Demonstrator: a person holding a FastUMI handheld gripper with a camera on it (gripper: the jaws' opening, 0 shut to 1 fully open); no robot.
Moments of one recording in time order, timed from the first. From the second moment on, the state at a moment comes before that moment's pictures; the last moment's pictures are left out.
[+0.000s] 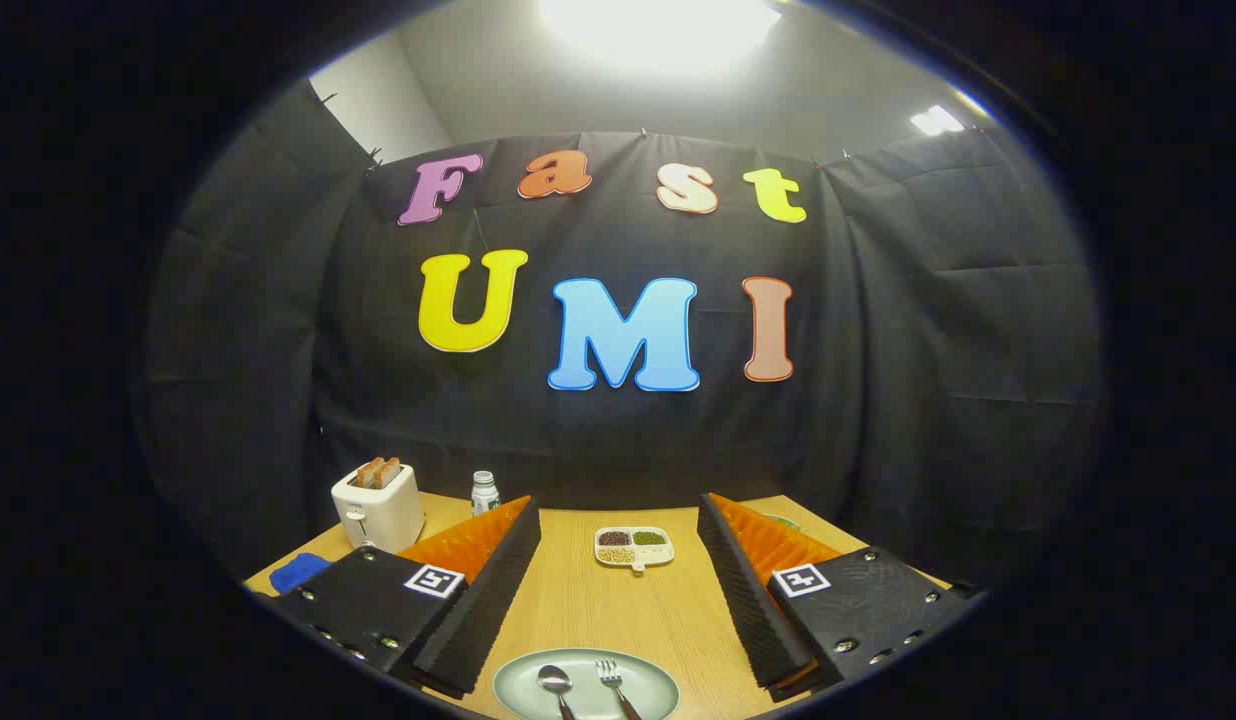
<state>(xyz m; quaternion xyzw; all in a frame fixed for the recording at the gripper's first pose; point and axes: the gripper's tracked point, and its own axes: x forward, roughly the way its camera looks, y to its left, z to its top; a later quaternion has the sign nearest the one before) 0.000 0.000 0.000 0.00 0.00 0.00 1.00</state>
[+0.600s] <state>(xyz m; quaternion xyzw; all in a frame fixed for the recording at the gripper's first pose) -0.013 -0.050 -0.002 -0.03 0.03 -0.02 1.00</state>
